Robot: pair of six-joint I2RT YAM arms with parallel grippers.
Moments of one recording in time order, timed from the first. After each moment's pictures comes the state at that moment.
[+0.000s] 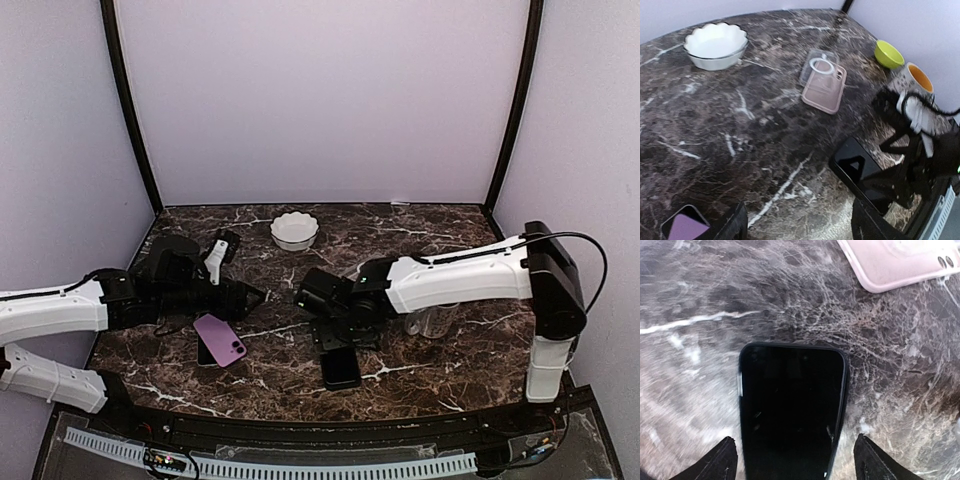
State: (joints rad) left arm -0.81 1.07 0.66 -0.15 -0.03 -0.35; right arm 1.19 1.94 1.43 -0.79 0.30 0.89
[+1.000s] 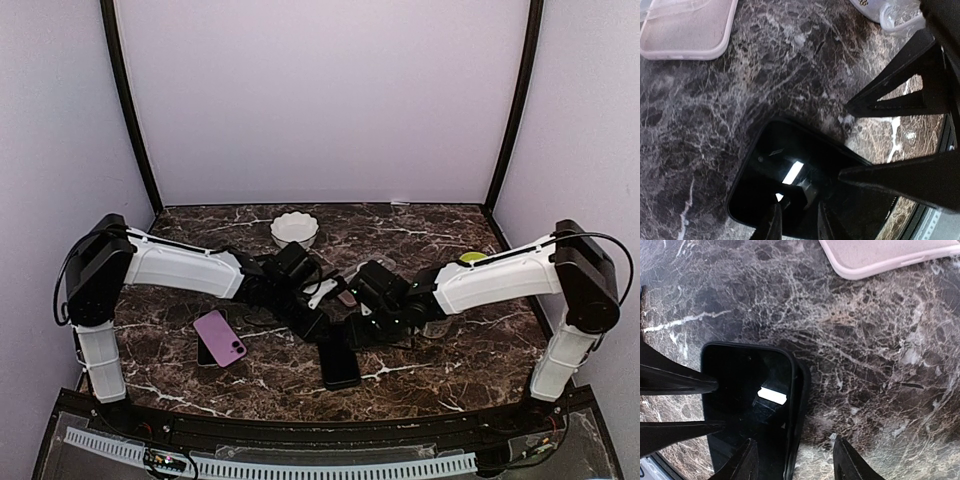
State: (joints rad) left arm -0.93 1.91 1.23 -0.34 0.30 -0.20; right arm 1.03 1.73 1.03 -0.39 0.05 0.76
